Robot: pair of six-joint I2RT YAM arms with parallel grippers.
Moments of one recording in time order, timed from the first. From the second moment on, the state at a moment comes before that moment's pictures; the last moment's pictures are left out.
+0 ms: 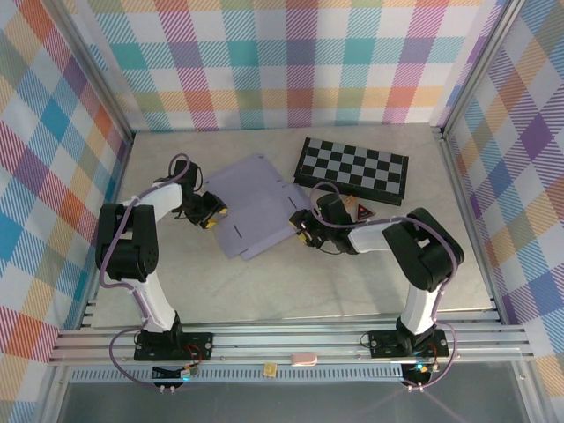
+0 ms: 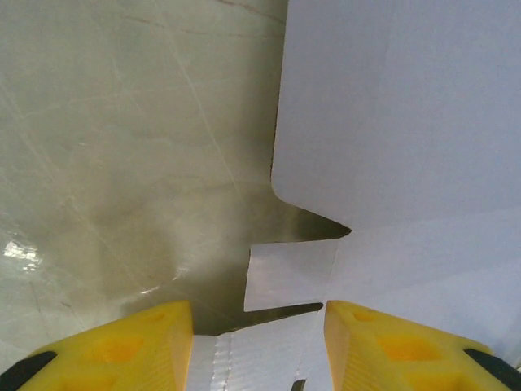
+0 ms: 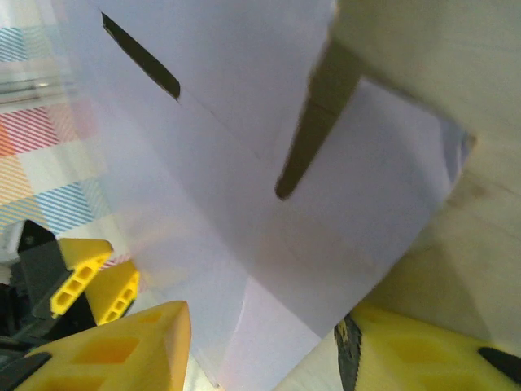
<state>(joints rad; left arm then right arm) -0.05 1.84 1.18 -0.60 0.36 -0.76 0.59 1.83 0.79 0.38 -0.32 1.40</state>
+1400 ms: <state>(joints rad) -0.51 1.09 1.24 -0.47 -0.21 -0.28 0.63 1.72 1.60 -0.26 -0.06 1.66</state>
